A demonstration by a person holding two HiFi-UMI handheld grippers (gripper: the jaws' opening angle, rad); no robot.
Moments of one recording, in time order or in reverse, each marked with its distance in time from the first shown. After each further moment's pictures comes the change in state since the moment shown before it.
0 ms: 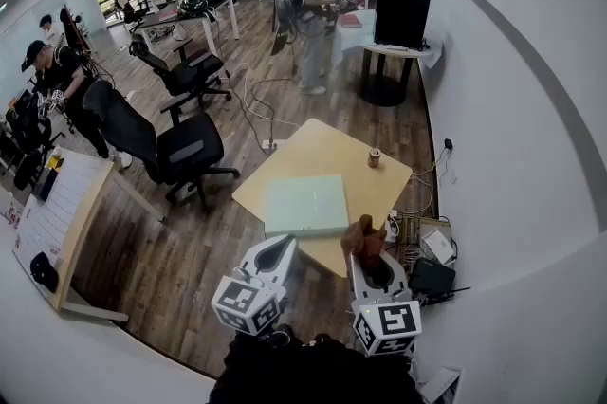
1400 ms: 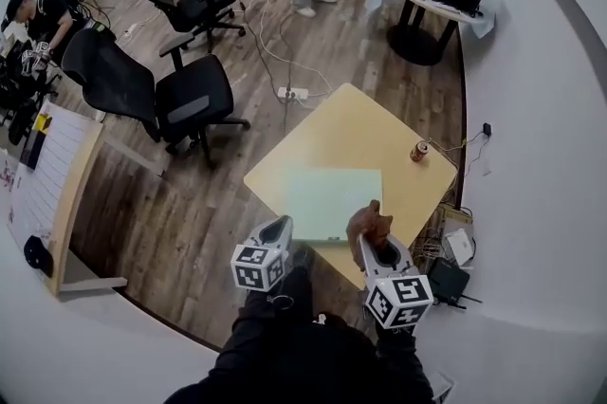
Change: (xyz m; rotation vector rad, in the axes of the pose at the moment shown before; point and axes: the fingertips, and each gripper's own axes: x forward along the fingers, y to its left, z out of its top) left arm 0.120 0.273 -0.191 -0.274 0.347 0.262; right arm 0.250 -0.030 -0.117 0.162 0.321 0.094
